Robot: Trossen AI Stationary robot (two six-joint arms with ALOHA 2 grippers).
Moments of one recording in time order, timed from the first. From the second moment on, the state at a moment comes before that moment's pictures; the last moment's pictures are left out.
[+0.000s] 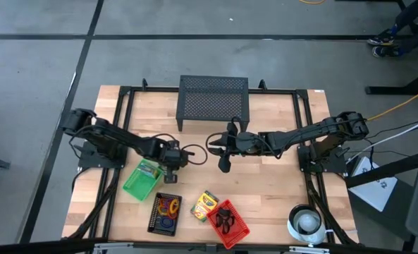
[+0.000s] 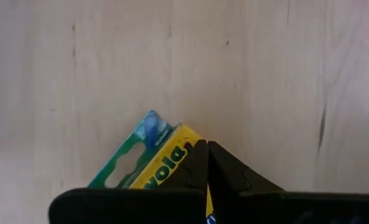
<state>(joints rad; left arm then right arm) -0.15 1.53 0.81 -0.47 -0.08 -0.17 0.15 1.57 0.94 0.19 0.27 0.24</state>
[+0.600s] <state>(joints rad) -0.15 1.68 0.88 -0.32 0.02 -0.13 0.15 1.57 0.94 0.18 0.27 0.22</state>
